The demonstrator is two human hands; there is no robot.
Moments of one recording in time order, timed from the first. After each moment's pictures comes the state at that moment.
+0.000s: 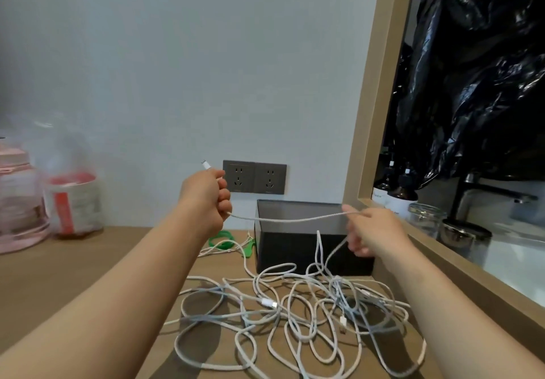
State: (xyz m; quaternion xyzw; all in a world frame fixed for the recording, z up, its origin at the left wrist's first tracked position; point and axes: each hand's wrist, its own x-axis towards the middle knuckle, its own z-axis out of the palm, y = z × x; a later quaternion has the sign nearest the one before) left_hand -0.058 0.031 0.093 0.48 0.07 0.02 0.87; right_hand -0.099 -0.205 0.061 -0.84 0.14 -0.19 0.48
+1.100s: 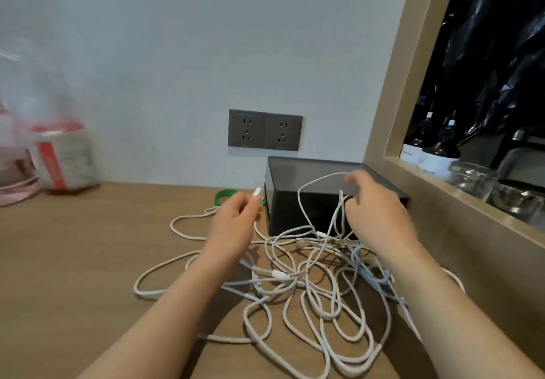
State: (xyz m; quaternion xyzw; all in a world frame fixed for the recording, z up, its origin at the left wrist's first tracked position) left_hand -0.041 0.011 -0.033 0.77 -0.07 0.14 0.61; right_hand -0.079 -0.172 0.016 -0.95 0.08 -0.23 0.21
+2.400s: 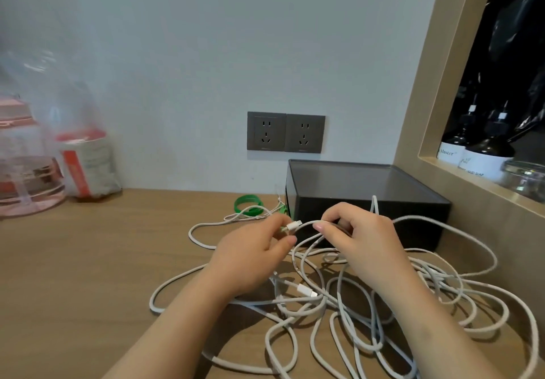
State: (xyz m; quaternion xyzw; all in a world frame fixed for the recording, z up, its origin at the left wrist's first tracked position) left_hand -0.042 0.029 -0.035 0.92 -0.24 0.10 0.29; right_hand -0.066 -0.142 -0.022 -0.91 -0.12 -0.26 0.31
